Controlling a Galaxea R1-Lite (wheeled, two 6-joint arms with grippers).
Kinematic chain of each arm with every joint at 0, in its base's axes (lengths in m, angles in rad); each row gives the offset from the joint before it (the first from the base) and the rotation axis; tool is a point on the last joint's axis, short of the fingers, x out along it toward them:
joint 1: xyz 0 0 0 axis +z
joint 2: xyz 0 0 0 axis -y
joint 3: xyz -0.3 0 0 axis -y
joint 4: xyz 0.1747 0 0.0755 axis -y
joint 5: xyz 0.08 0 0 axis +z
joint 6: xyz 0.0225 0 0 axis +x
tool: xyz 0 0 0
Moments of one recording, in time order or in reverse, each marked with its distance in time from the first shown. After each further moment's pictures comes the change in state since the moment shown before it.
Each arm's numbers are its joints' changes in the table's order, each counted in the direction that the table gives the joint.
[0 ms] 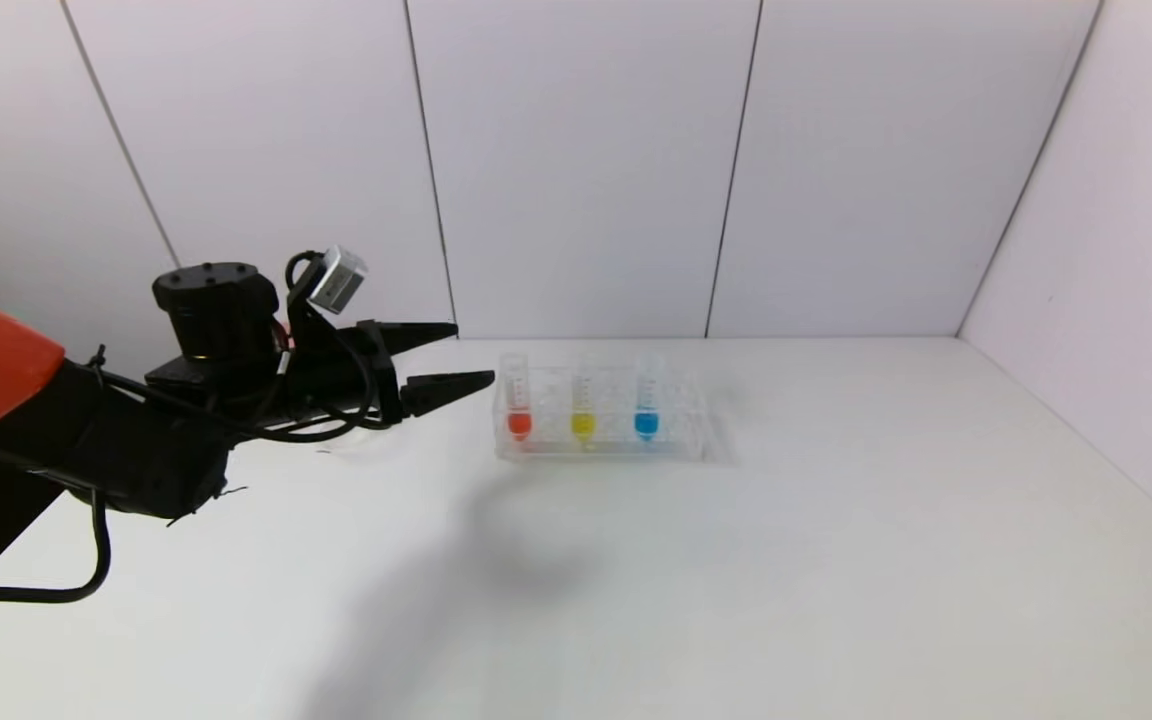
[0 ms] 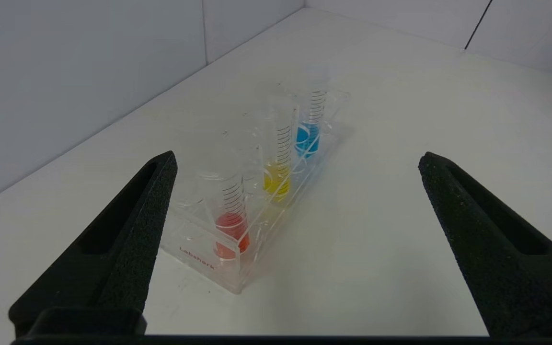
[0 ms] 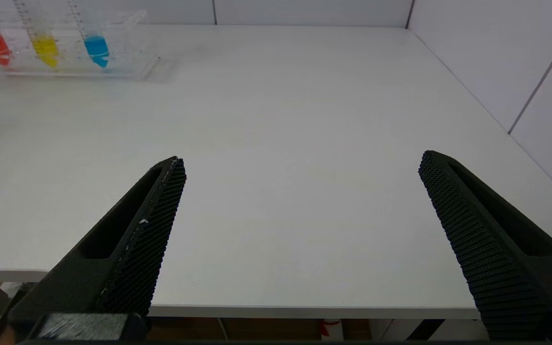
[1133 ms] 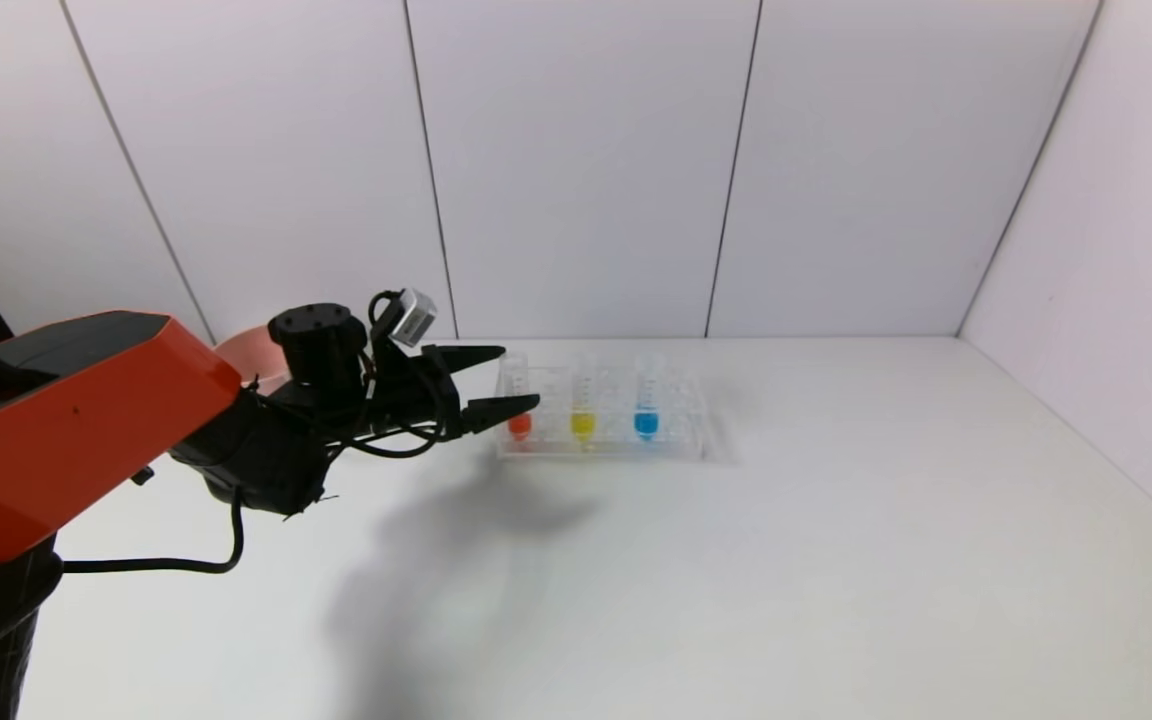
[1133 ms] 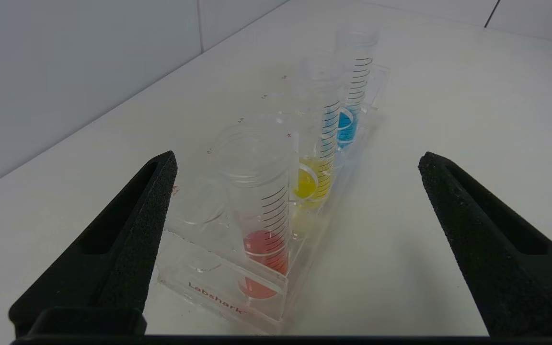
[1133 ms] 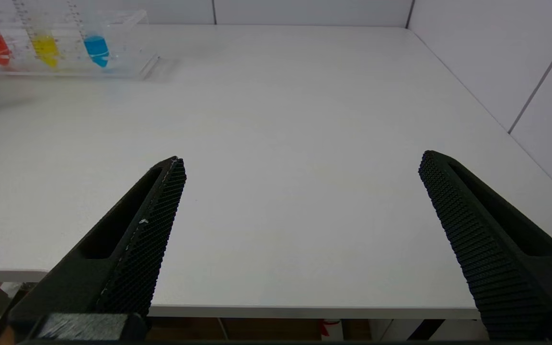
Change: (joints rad) left arm -0.054 -0.283 0.184 0.130 0.001 -0.003; right arm 0.000 0.000 0.000 0.000 0.000 0.000
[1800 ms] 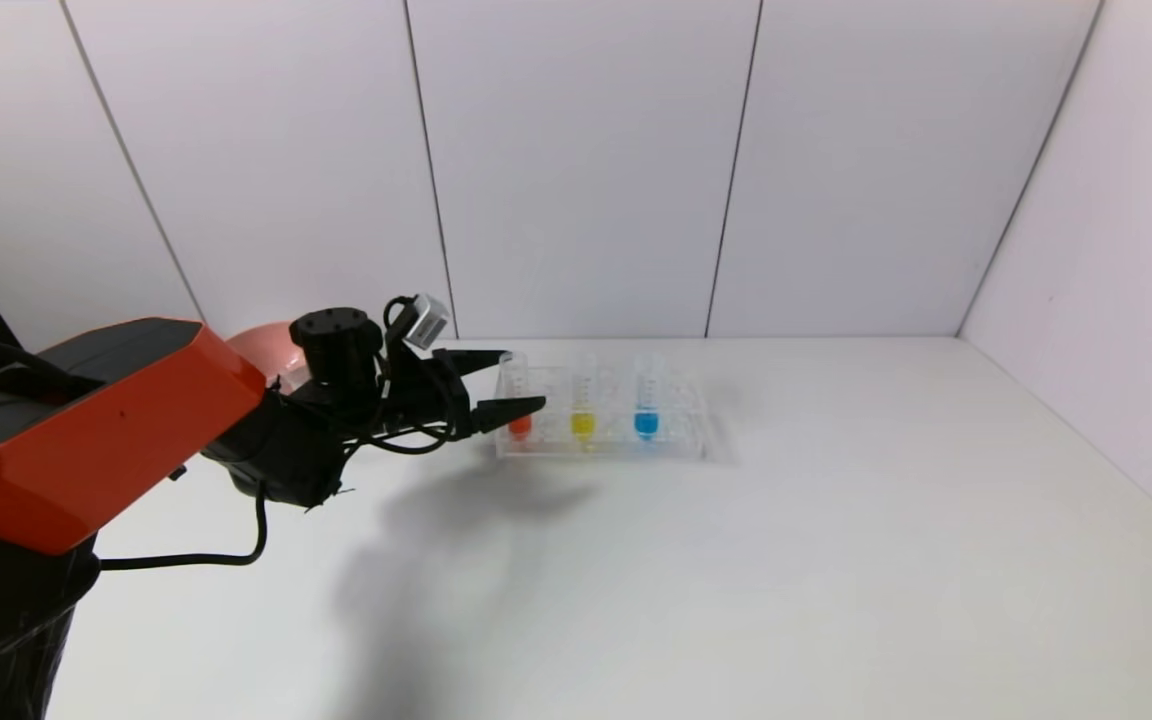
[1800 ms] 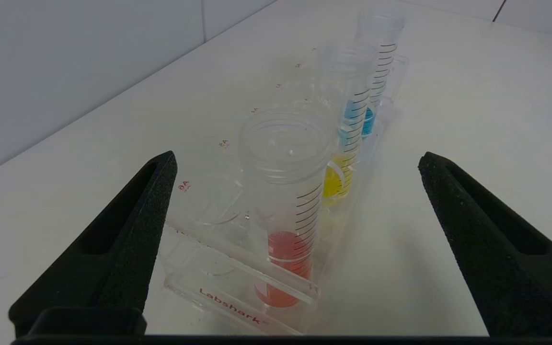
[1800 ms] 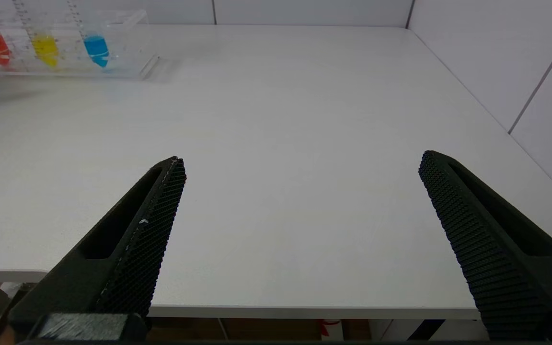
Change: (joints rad) left arm -0.003 -0.061 0.084 -0.040 -0.003 0.000; right arm -0.001 0.000 0.000 0.000 0.000 0.000
